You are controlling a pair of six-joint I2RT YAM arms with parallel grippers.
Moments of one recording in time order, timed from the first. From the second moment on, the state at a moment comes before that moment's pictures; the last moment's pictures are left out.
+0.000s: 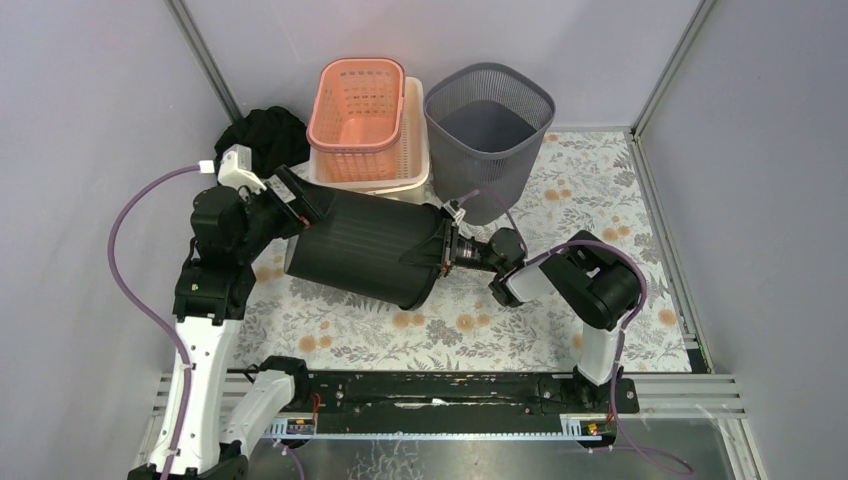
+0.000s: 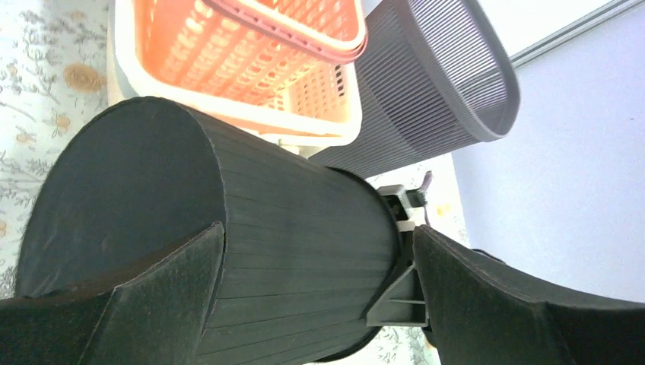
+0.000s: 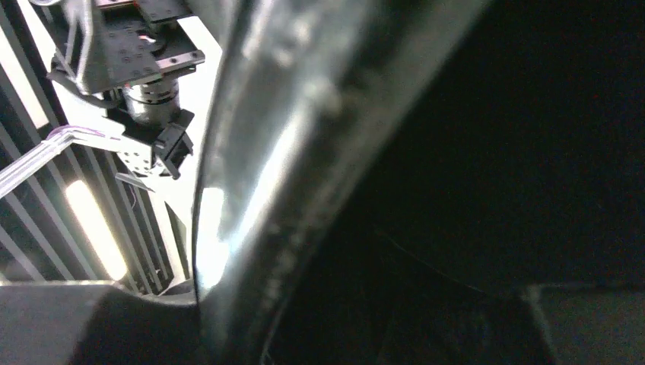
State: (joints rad) left arm -0.09 0.81 1.12 -0.59 0.26 -0.63; right arm 0.69 1.87 0.64 1.48 -0.74 1.61
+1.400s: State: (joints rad) left arm -0.10 0.82 1.37 -0.72 0.34 -0.60; right arm 0.78 1.50 0.67 0.36 -0.32 0.97
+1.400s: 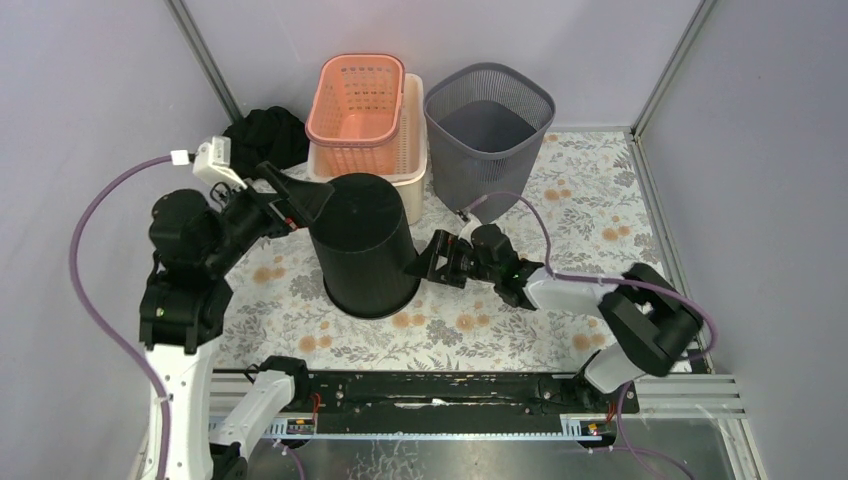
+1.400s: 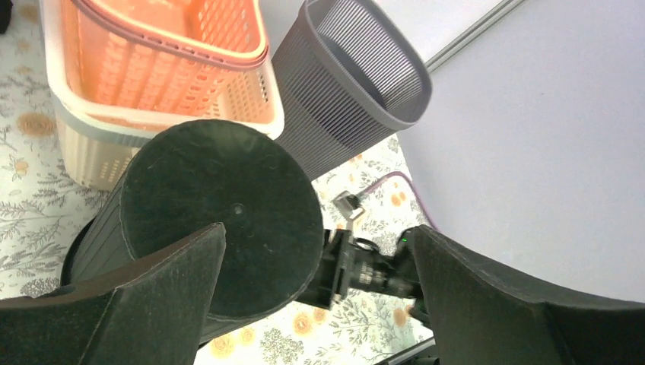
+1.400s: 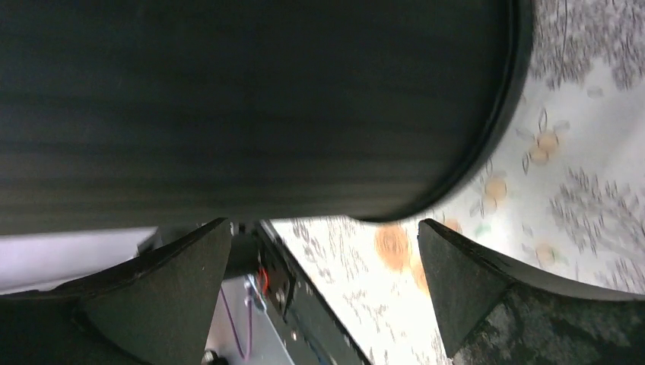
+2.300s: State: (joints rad) left arm -0.10 0.74 1.26 -0.99 -0.01 -0.59; right arm 0.94 2.10 1.28 0.46 -0.31 1.03
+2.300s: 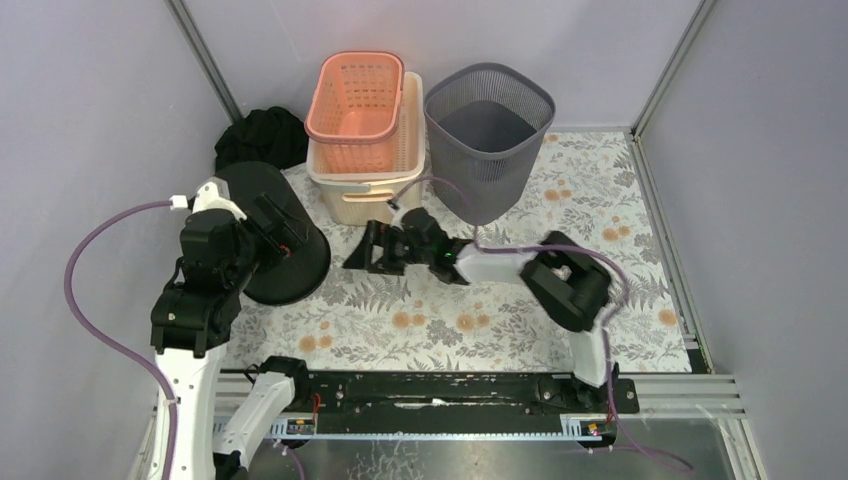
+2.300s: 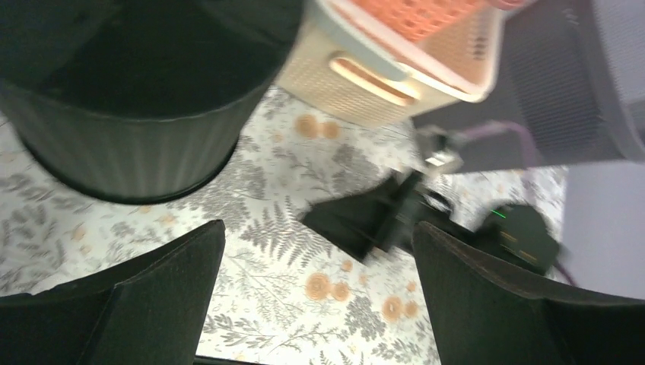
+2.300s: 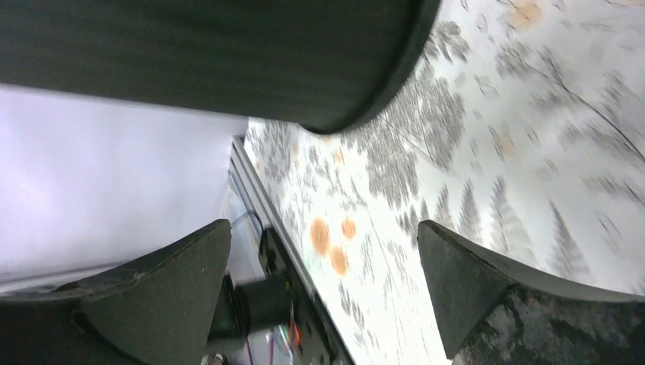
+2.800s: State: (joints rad) left arm -0.10 0.95 1.06 -0.99 -0.41 -0.78; right arm 0.62 1.19 0.96 -0.06 -0.43 0.78
